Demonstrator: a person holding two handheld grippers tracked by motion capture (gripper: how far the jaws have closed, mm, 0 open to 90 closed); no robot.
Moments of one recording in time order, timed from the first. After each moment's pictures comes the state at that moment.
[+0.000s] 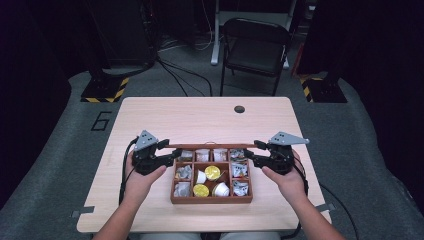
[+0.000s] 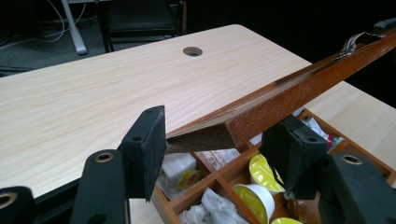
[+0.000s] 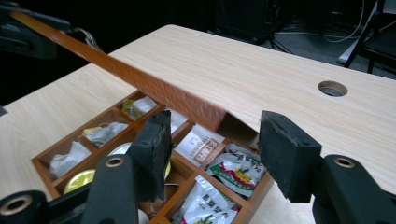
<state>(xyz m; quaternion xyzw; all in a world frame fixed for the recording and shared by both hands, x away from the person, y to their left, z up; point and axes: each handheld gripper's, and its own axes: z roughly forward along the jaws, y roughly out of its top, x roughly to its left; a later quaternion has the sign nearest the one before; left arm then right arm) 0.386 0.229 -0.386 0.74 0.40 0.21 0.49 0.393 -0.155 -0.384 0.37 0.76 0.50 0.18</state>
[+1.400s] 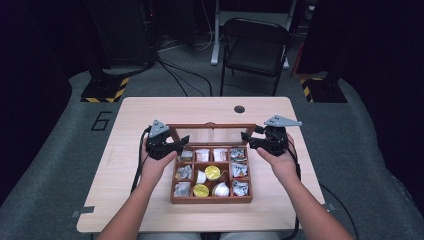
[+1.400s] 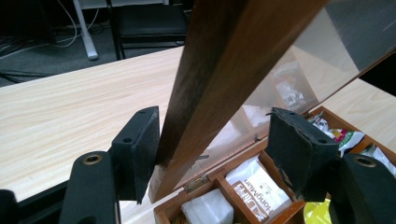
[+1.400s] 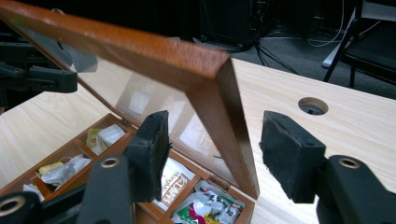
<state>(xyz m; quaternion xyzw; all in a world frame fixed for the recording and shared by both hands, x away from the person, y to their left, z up) 0.446 0.214 -0.418 0.73 0.42 0.22 0.50 0.444 -0.148 -0.380 0.39 0.74 0.50 0.20</state>
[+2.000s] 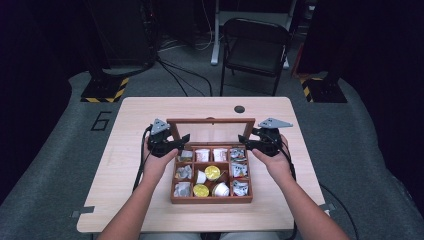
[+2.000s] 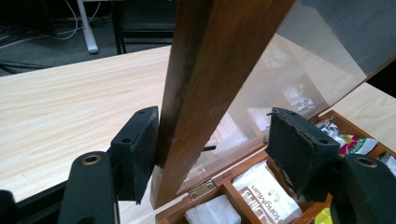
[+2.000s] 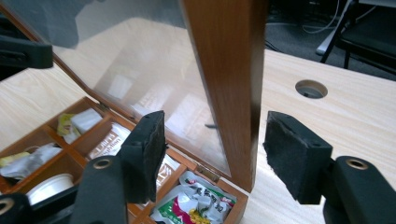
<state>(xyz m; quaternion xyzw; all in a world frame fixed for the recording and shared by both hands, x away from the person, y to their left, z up) 0.458 0.212 -0.425 0.72 0.43 0.22 0.49 0.460 -0.141 -0.407 0.40 0.76 0.47 0.20</state>
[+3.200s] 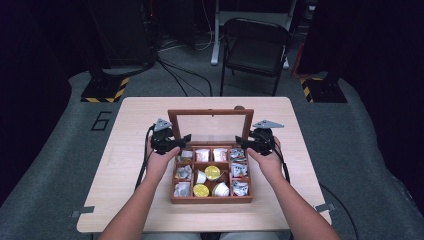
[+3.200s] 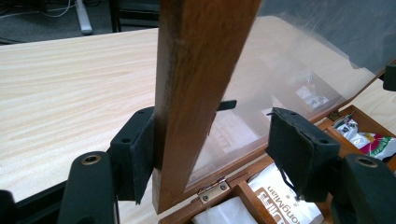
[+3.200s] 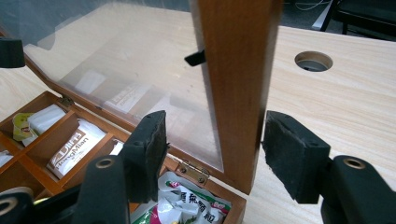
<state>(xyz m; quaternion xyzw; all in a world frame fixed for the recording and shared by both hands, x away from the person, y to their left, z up) 0.480 0.211 -0.447 0.72 0.46 0.18 0.49 0.486 -0.133 -0.445 0.44 0.75 0.46 0.19</state>
